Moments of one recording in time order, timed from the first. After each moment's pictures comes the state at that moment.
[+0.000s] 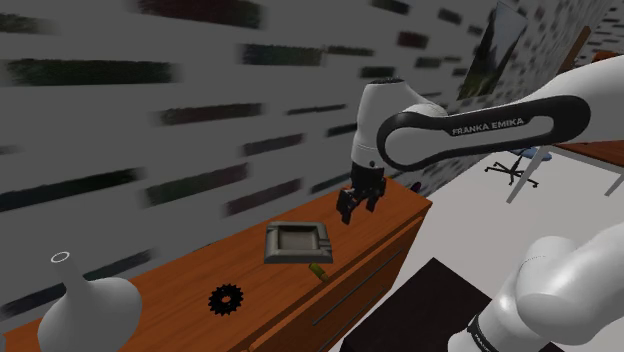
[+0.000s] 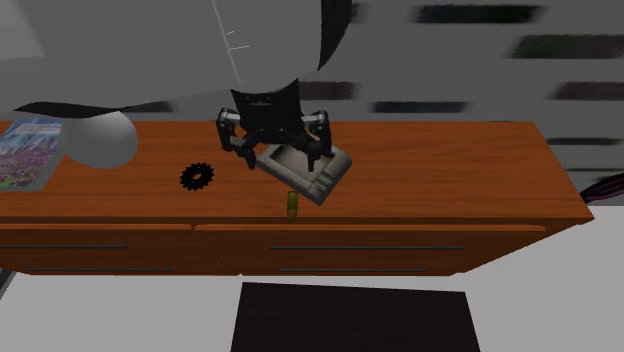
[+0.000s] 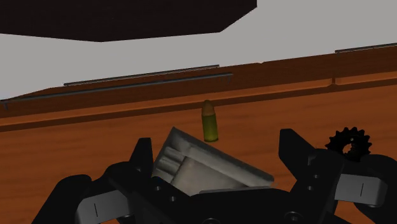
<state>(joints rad) 0.10 -0.41 0.25 -2.44 0.09 1.98 0.32</state>
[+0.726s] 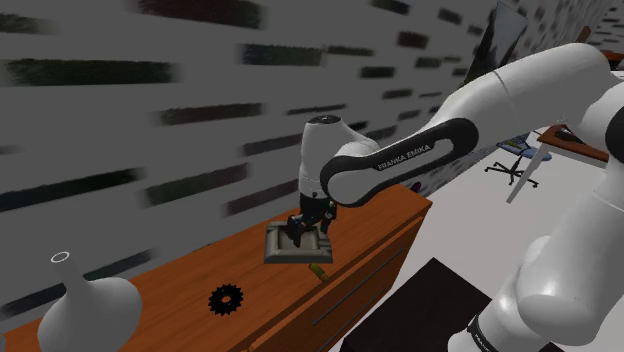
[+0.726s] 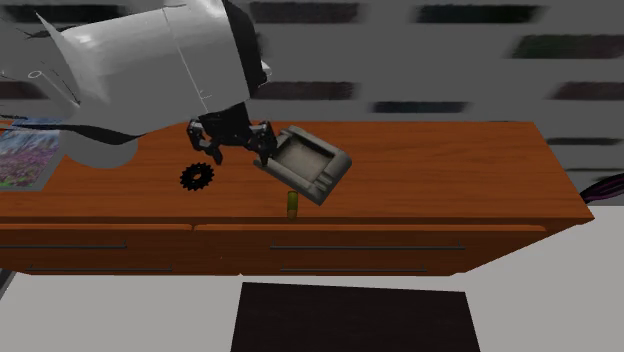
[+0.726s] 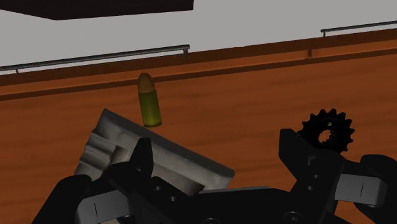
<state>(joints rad) 0.13 -0.01 0.37 -2.27 0.00 2.23 0.53</state>
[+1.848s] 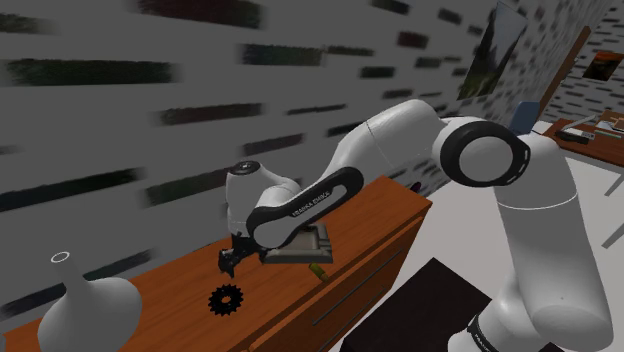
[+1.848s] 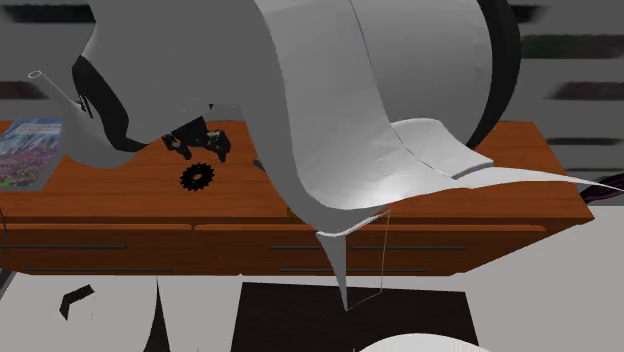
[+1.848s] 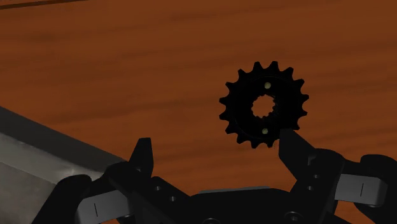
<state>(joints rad) 0.32 0.63 0.33 -1.74 -0.26 2.32 0.80</state>
